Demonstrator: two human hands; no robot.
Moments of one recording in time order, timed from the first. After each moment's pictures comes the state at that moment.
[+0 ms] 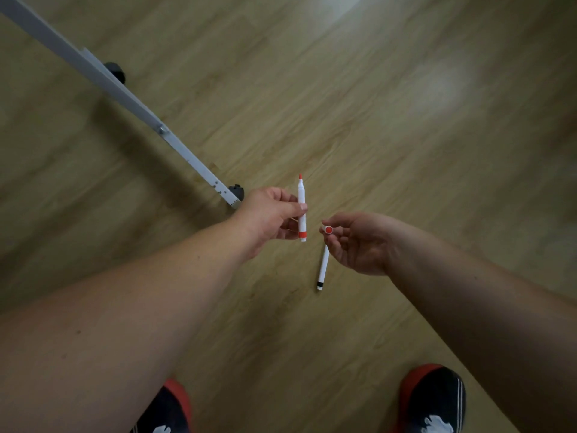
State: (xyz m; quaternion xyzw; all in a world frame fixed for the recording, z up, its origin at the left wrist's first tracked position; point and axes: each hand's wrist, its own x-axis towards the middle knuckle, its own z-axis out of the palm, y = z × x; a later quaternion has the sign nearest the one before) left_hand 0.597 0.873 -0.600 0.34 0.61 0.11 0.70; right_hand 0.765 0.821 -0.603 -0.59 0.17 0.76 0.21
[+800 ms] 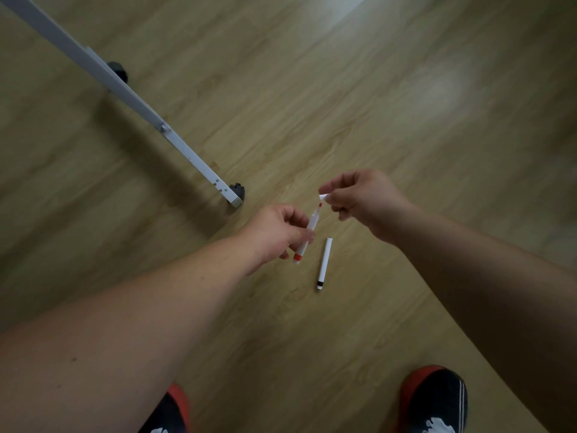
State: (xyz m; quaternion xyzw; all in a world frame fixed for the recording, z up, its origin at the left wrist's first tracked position) left_hand 0.593 0.846 -0.594 0.48 0.59 0.02 0.65; right_hand 0.773 0.848 -0.587 -0.70 -0.33 0.59 0.24
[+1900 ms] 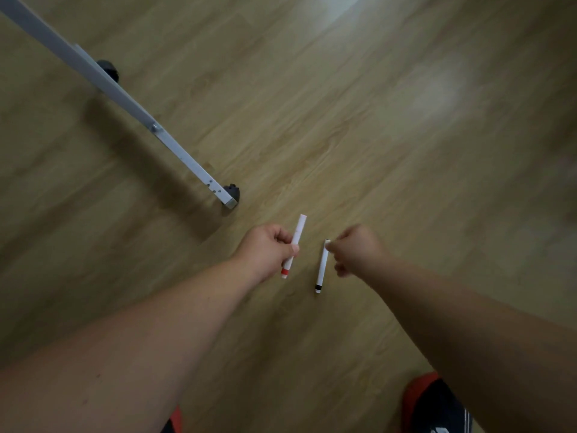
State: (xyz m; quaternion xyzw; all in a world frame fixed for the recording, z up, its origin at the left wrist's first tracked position) left_hand 0.584 0.825 -0.635 0.47 0.65 0.00 0.59; right_hand 0.761 0.790 -0.662 -0.80 -0.27 0.53 0.07
